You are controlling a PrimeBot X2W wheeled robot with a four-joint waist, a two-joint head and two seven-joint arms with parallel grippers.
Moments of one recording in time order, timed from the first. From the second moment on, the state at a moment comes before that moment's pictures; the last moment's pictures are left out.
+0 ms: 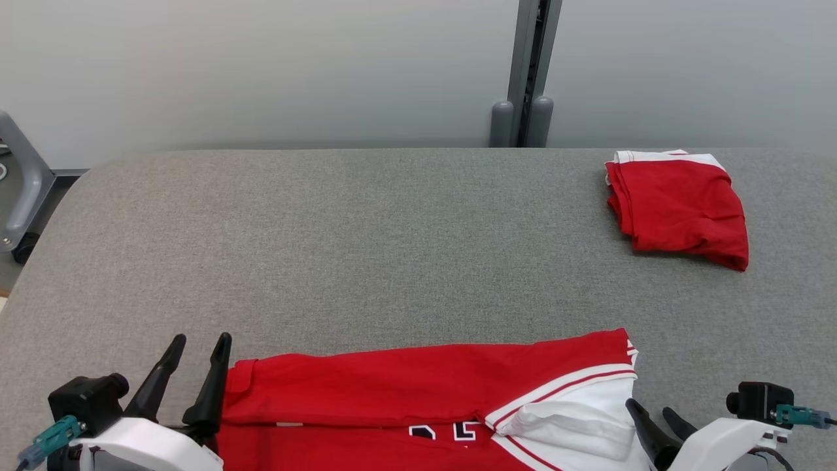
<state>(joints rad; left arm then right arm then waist) -0.09 0.56 -0.53 0.13 -0.95 0.12 -0.26 -0.02 -0.10 0.04 0.35 0.61 0.13 0.27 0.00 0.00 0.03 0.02</state>
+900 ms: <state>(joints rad) -0.08 0.41 -0.46 0.27 -0.83 -0.01 -0.26 -0.11 -0.10 0.13 0.53 0.69 0.13 0.34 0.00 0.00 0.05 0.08</state>
